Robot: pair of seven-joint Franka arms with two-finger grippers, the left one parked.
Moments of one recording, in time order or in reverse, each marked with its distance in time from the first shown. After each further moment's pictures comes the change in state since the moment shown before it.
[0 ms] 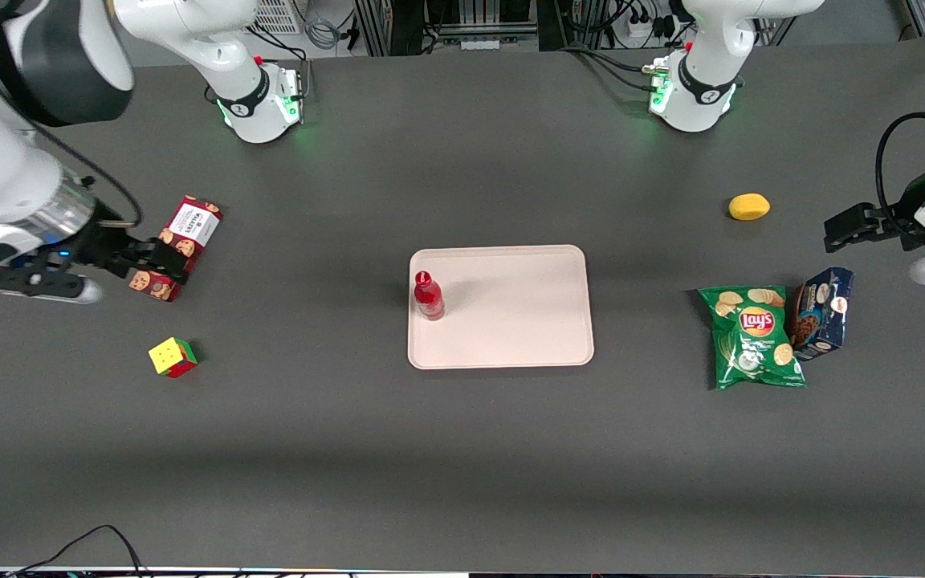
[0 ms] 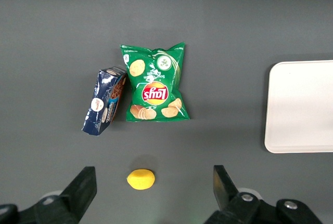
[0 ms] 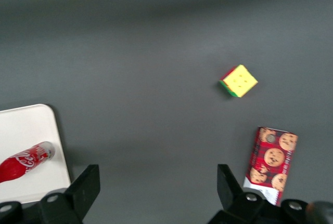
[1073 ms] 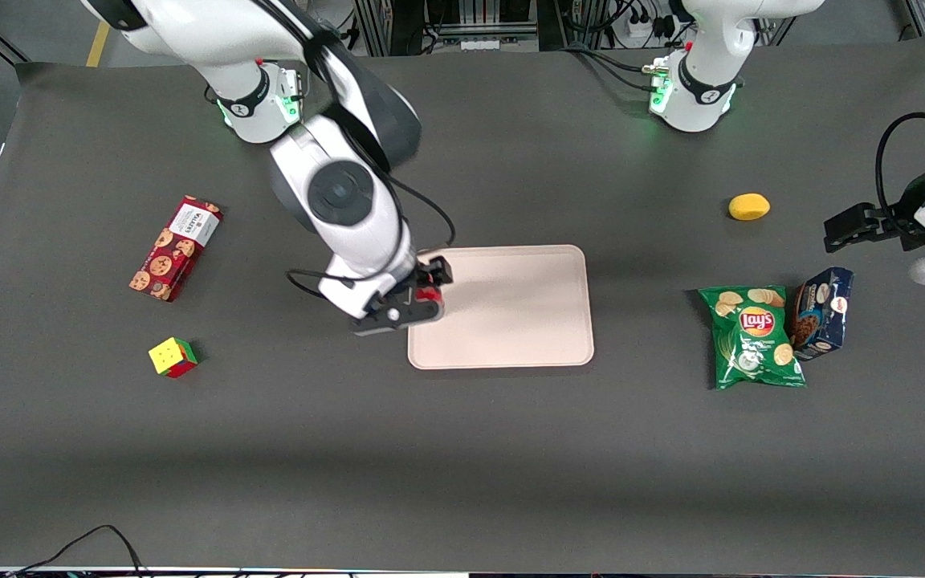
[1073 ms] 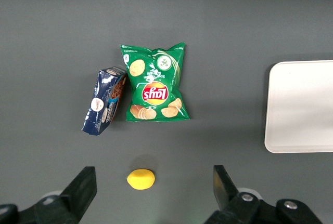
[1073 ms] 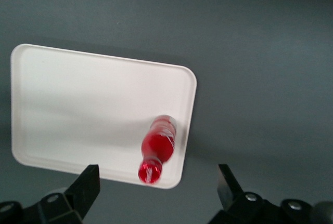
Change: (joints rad) arm 0.440 0.518 0.091 0.438 0.001 0.017 0.192
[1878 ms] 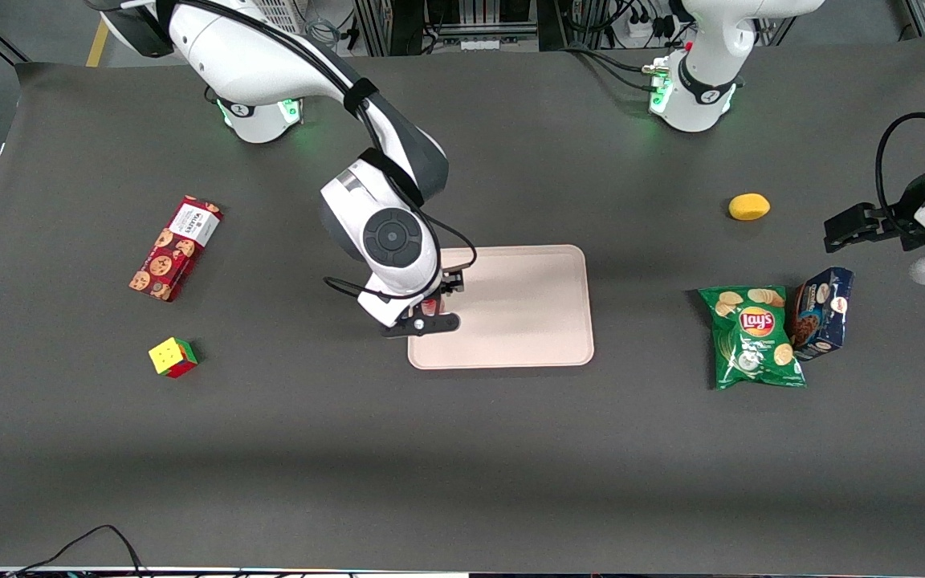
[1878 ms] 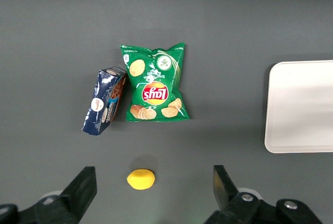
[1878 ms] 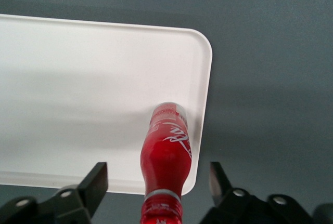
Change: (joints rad) arm 0.032 0.142 0.014 -0.047 0.005 0.069 0.104
